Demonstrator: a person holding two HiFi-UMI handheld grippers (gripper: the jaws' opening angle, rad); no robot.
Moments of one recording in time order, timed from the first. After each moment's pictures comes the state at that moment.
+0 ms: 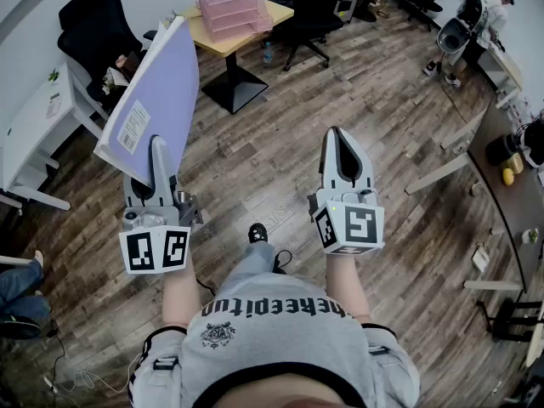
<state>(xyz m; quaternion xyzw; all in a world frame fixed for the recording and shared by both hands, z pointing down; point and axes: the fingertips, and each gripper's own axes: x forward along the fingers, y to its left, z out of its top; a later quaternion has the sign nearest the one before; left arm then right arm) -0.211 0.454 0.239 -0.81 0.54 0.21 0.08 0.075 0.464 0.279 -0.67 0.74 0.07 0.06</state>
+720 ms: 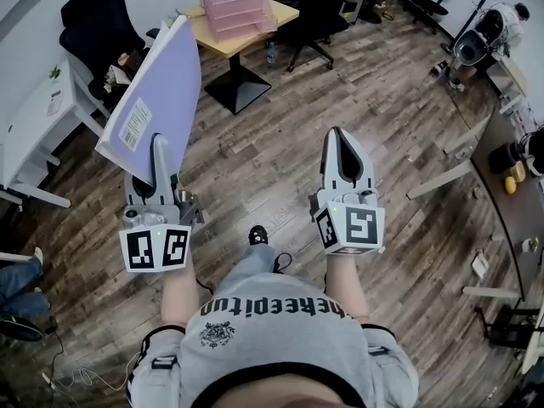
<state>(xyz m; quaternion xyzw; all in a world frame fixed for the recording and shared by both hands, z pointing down) -0.213 0.444 0.245 -0.81 0.55 0.21 0.08 0.071 0.451 0.285 -0.66 0.74 0.07 0.07</state>
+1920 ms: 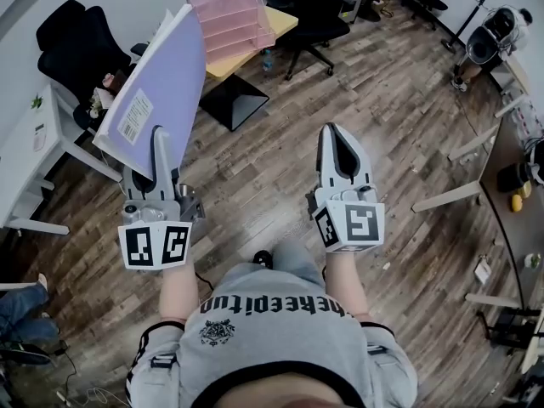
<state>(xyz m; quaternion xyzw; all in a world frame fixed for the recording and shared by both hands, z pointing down) -0.179 0.218 0.239 -0.82 0.52 0.21 0.07 0.085 0.235 0.288 -0.65 0.75 0.06 0.07</state>
